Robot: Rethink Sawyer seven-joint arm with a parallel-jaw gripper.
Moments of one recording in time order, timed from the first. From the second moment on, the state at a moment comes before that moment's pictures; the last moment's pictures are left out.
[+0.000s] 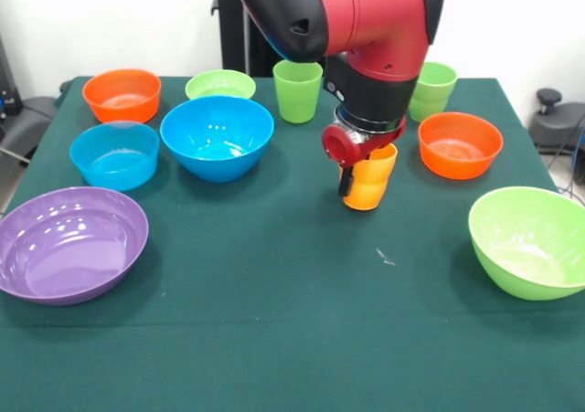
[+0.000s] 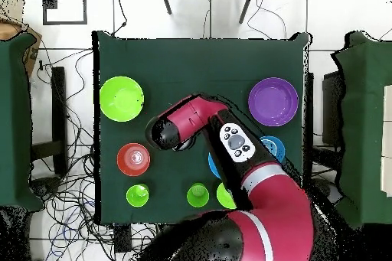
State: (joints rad) arm -0.43 -0.49 0.55 1.60 -0.89 0.76 1.57
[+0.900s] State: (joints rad) arm -0.46 -0.54 0.58 1.58 -0.89 0.81 1.57
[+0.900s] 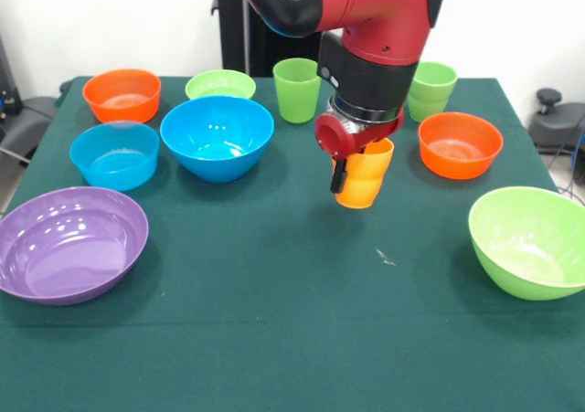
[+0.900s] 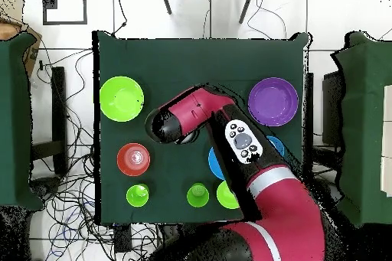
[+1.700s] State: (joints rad) arm -0.52 -0.47 0.60 1.50 -0.90 0.81 1.43
